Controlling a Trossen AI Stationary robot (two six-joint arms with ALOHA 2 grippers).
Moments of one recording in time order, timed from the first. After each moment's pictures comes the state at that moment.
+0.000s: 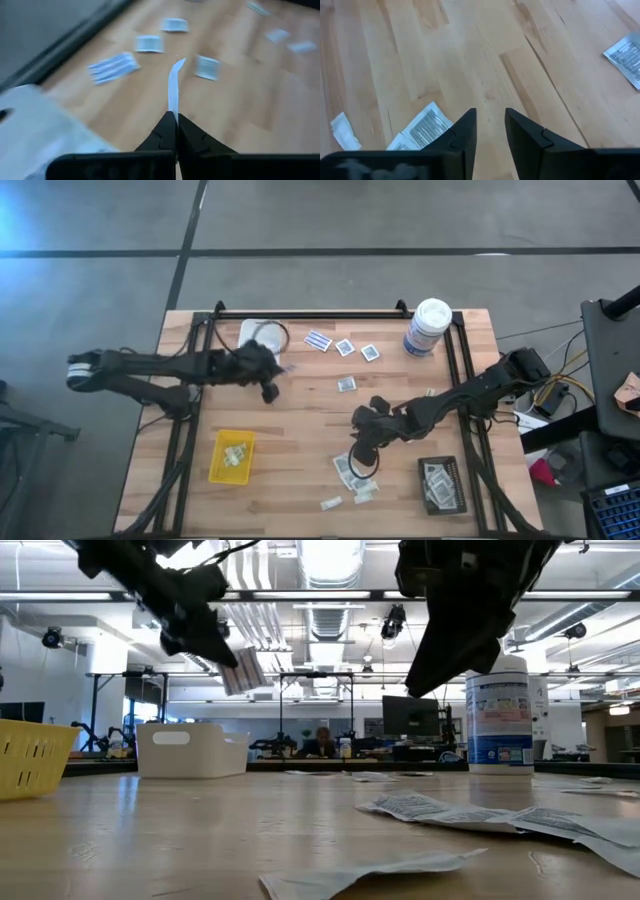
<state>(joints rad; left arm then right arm) 0.13 1.05 0.73 -0.31 -0.27 -0.26 0.35 1.60 0.99 -0.36 0.29 0.70</state>
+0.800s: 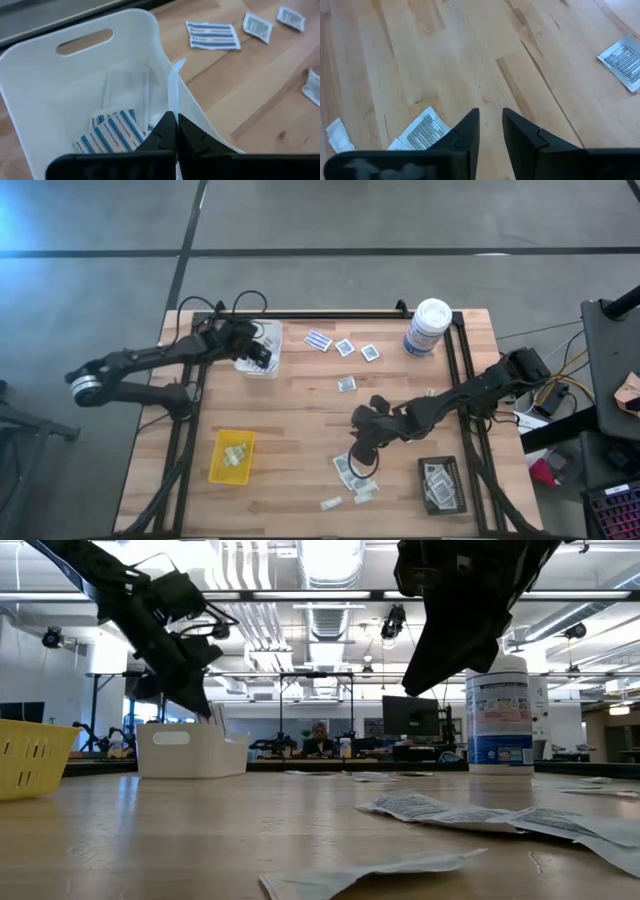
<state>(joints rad) 0.59 1.09 0.62 -0.30 -0.11 -0.38 0.35 1.60 0.99 -0.36 0.32 0.71</state>
